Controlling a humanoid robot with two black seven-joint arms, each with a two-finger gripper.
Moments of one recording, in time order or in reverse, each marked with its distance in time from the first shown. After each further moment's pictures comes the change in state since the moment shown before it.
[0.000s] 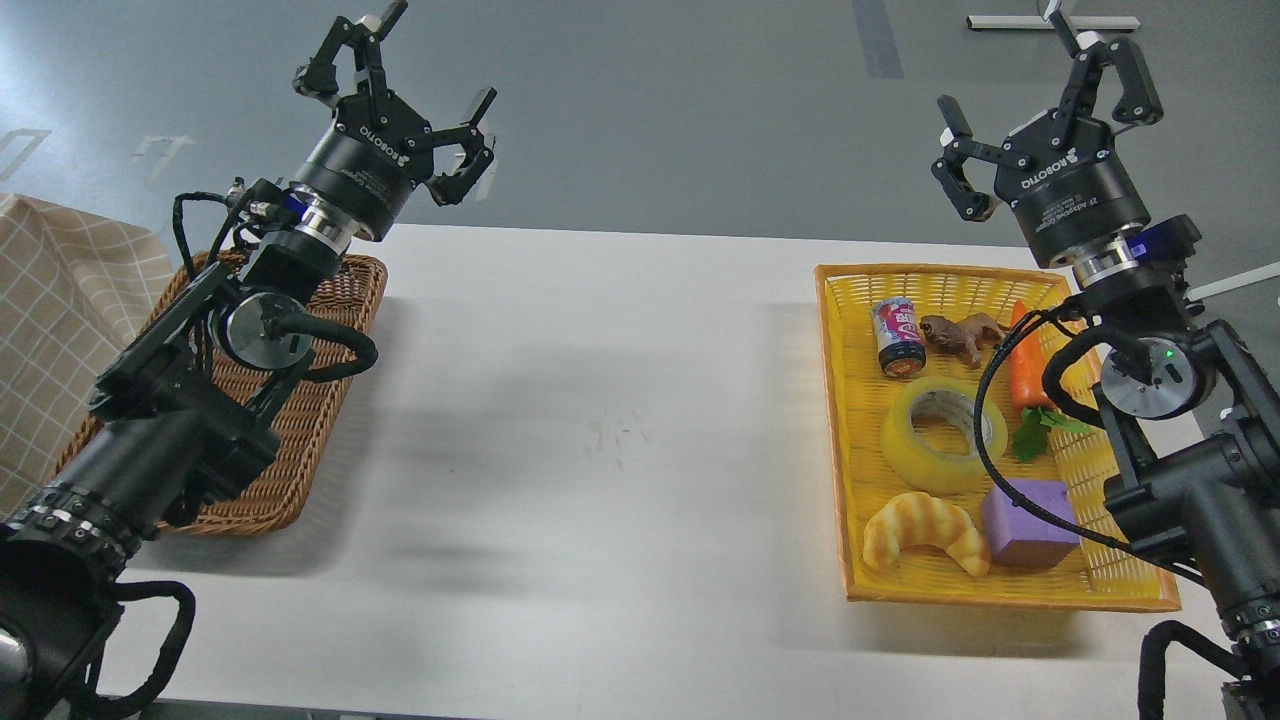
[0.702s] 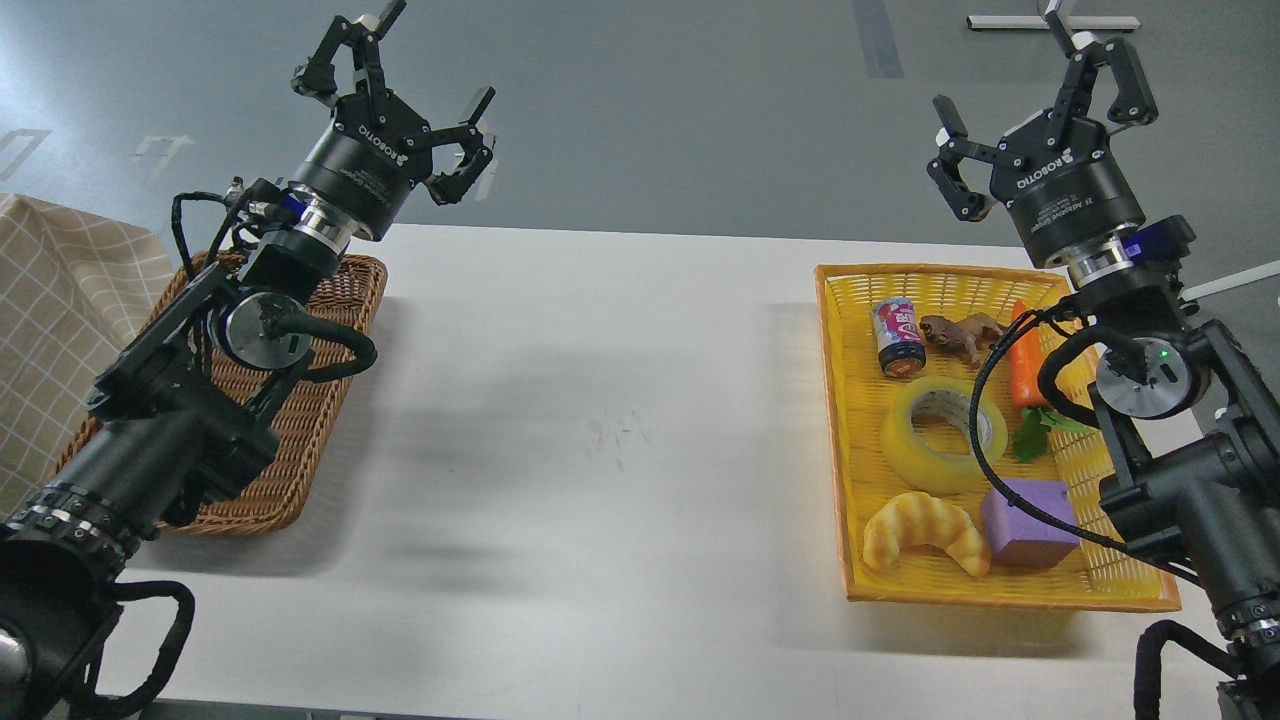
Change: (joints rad) left arm 0.000 0.000 0.000 0.000 -0.001 0.000 -0.003; right arm 0.002 0.006 0.000 -0.001 0.000 0.000 0.000
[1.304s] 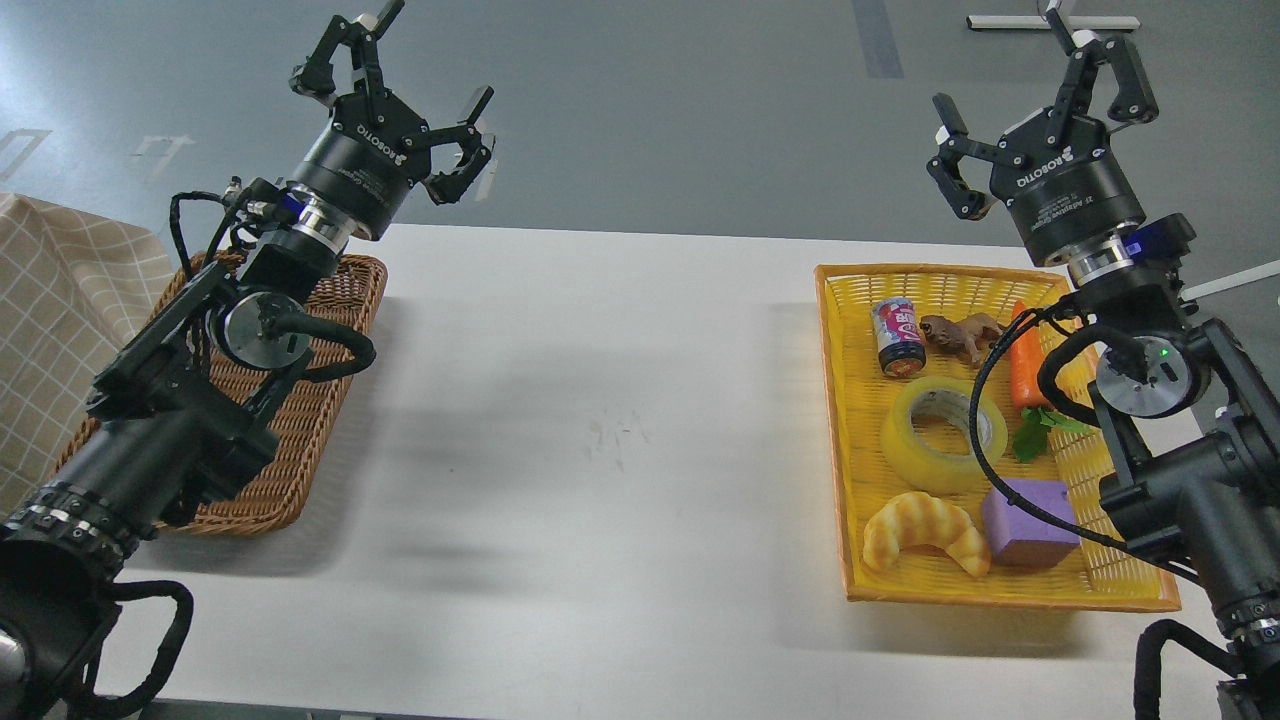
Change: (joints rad) left arm 0.000 0.004 0.000 0.000 0.000 0.000 0.000; right arm 0.002 0.000 0.000 0.002 0.000 0.000 0.000
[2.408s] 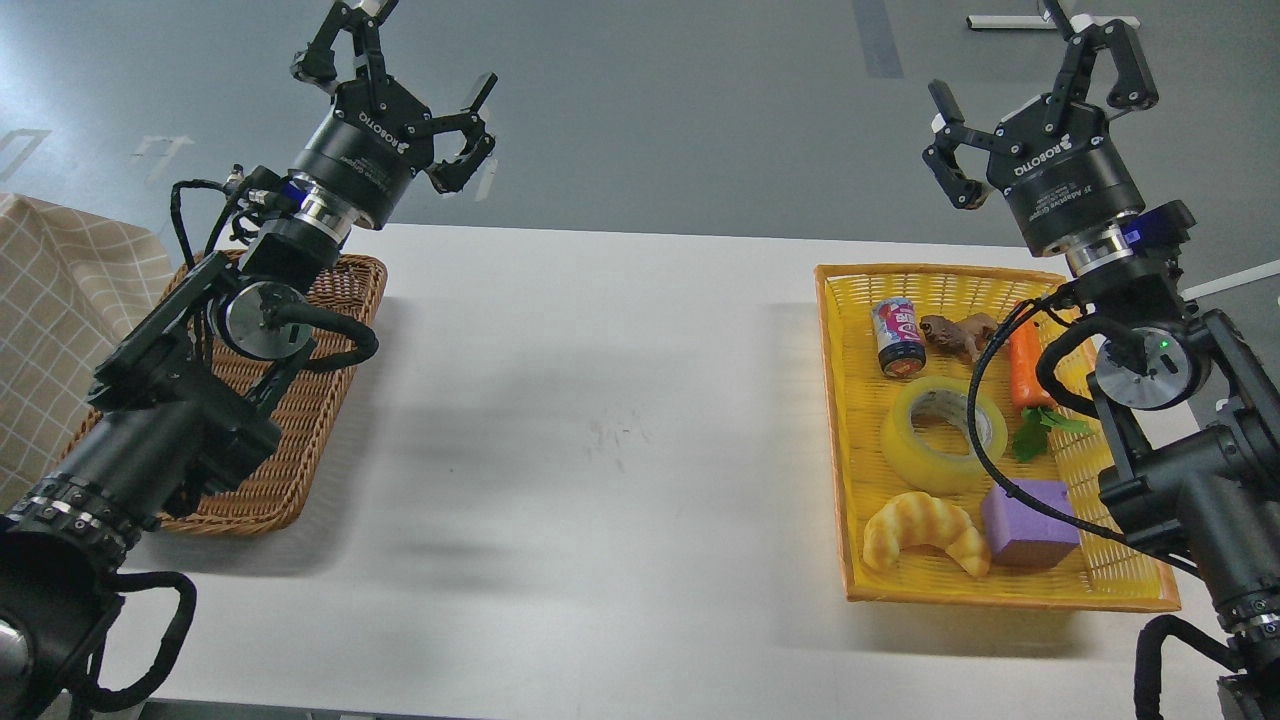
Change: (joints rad) left arm -0.021 0.000 0.000 0.000 0.002 0.000 0.002; right arm 0.011 -0.002 -0.009 0.020 0.000 0.000 -0.001
